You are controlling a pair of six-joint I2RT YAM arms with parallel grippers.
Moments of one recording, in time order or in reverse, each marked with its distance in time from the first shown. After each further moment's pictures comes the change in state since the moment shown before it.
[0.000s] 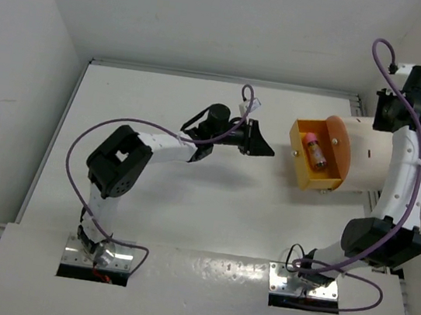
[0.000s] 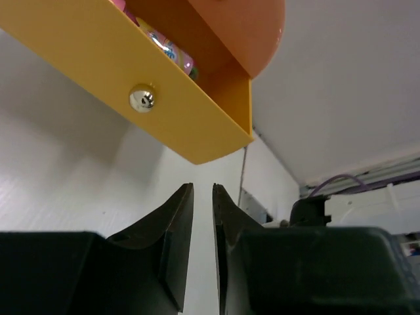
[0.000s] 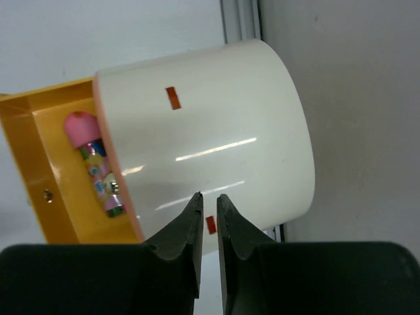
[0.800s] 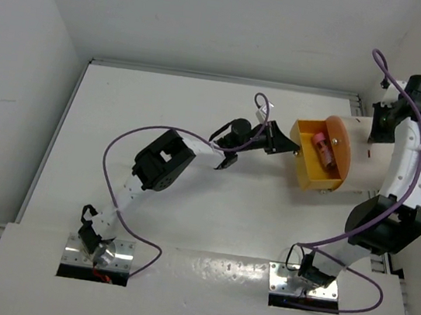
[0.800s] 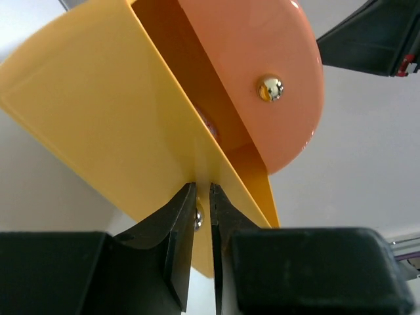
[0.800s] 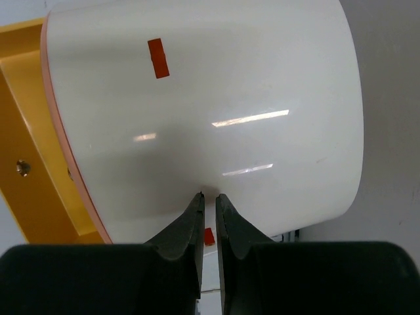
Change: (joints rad) left arm -0.085 0.457 0.330 0.370 -0.201 -0.387; right arm -0.087 0.118 -0.035 -0.085 -0.089 -0.055
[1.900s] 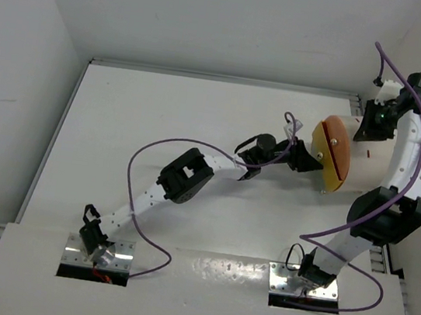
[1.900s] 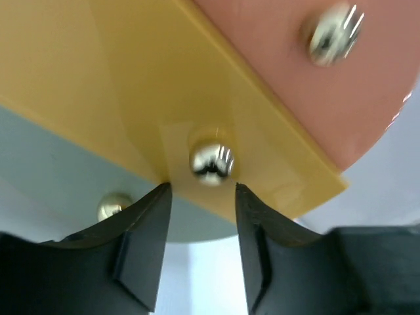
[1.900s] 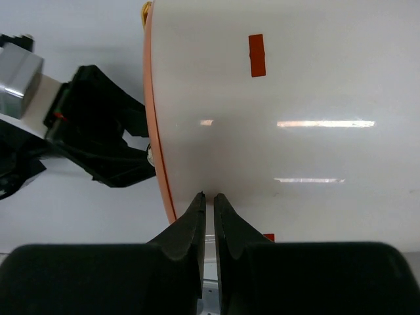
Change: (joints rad) left arm -0.104 0.353 0.513 -0.086 0.000 0.220; right arm -0.003 0.091 0.118 -0.156 -0.227 -0.001
